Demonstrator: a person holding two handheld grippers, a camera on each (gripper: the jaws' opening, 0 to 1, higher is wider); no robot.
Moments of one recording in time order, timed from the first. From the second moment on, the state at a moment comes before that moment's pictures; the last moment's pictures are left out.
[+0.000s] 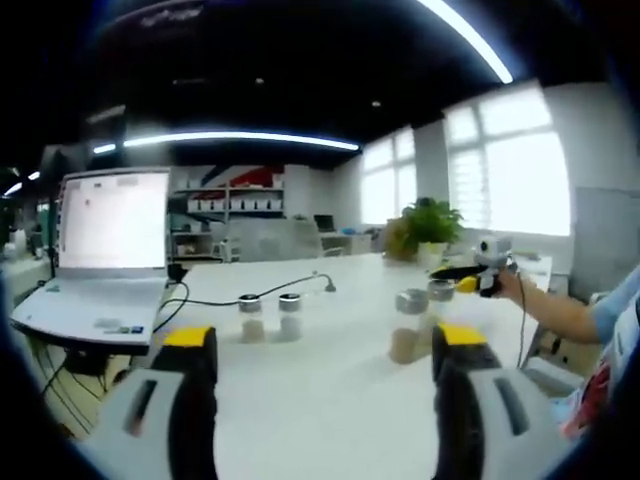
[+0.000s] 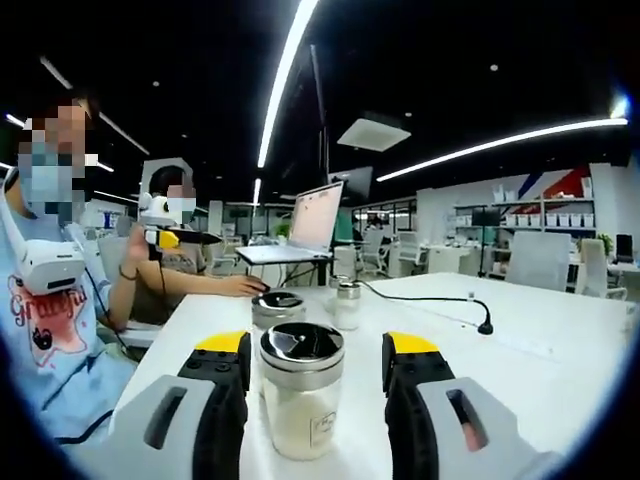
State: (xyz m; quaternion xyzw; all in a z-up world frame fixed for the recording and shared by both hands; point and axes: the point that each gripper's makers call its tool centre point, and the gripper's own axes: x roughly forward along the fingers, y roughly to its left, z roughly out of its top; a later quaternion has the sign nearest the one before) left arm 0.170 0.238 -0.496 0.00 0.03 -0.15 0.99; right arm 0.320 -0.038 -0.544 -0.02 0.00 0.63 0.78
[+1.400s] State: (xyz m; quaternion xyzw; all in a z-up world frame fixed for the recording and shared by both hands) left arm 0.170 0.243 -0.499 -0.01 0.03 -0.14 0.99; right arm 0.315 -0.026 -0.563 -0.01 0.04 0.64 0.77
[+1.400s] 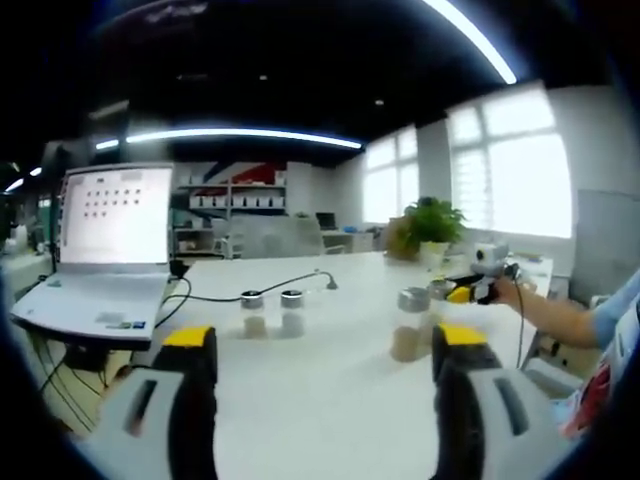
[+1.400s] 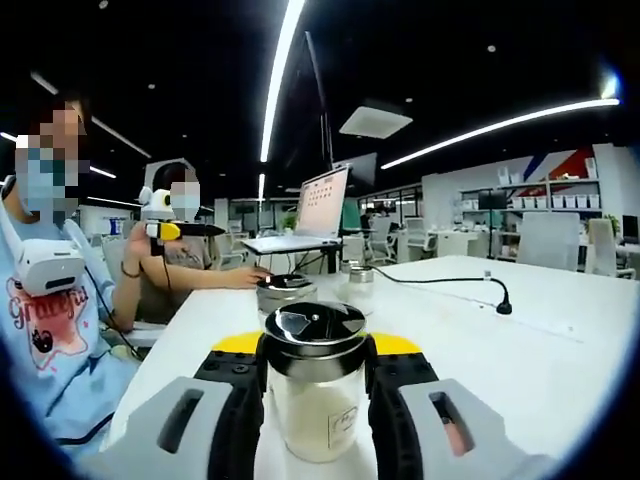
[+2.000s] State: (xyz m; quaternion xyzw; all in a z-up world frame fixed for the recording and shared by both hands) left arm 0.170 0.241 -0.494 -0.01 0.02 -0.15 0.99; right arm 0.317 -0.023 -0.565 -0.03 0.06 0.60 0.80
